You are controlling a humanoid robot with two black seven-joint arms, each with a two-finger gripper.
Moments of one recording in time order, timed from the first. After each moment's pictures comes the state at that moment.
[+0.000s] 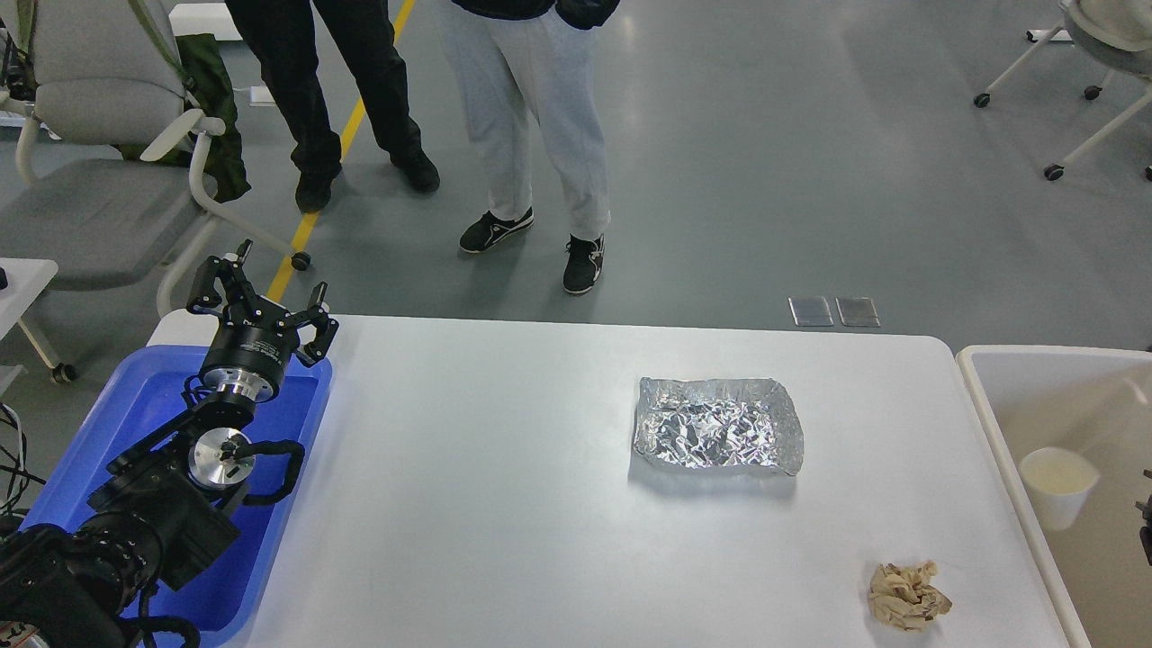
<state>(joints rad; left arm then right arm) -0.72 0.21 -0.75 -0.21 -0.11 -0.59 -0.53 0.64 -0.54 0.24 0.19 0.12 -0.06 -0.07</state>
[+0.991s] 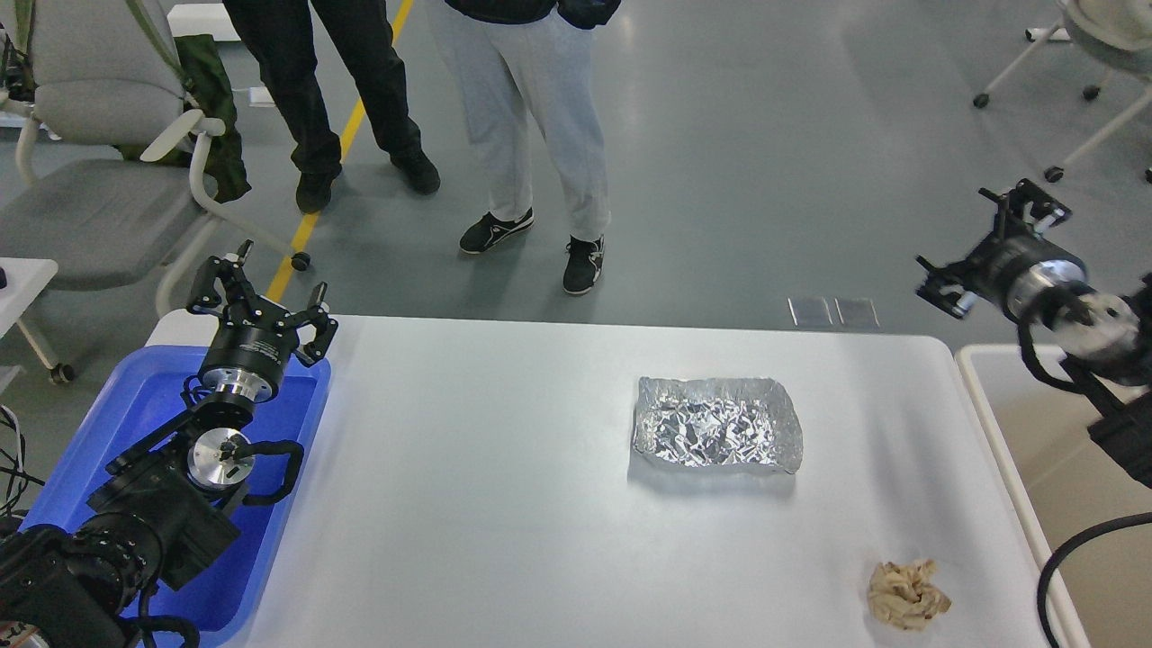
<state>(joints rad) -0.72 0.21 -0.75 -0.21 -0.11 -0.59 -0.53 0.88 -0.50 0.73 0.66 0.14 -0.05 -0.06</state>
